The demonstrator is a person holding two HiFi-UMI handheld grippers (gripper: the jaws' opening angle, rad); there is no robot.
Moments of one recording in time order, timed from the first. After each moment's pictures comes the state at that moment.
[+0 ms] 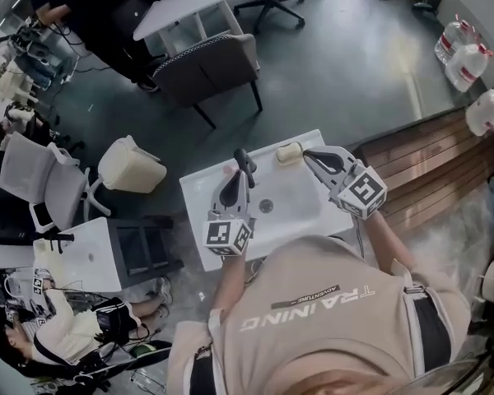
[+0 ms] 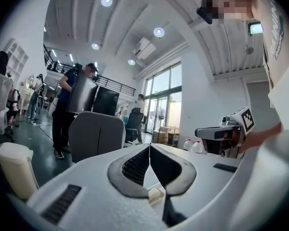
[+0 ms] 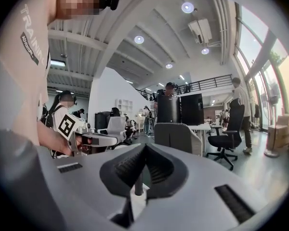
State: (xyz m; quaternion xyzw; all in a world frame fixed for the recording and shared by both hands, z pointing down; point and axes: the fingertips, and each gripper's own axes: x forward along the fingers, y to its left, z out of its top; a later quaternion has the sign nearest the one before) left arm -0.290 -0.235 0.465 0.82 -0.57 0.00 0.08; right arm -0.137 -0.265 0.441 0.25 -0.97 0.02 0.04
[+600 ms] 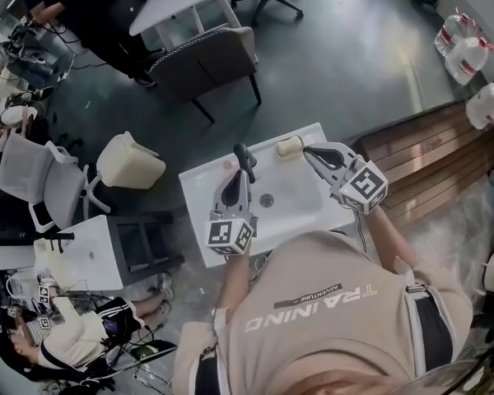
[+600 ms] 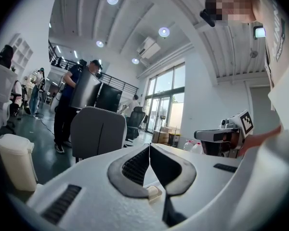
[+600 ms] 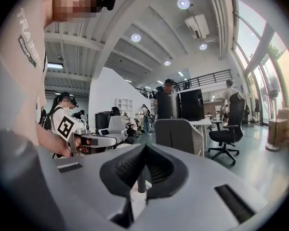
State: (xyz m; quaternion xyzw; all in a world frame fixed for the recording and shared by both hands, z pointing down) left arm -0.293 -0.231 0.477 0.81 -0.57 -0.01 0.10; right arm -0.140 -0.267 0.455 0.25 -0.97 0.04 0.05
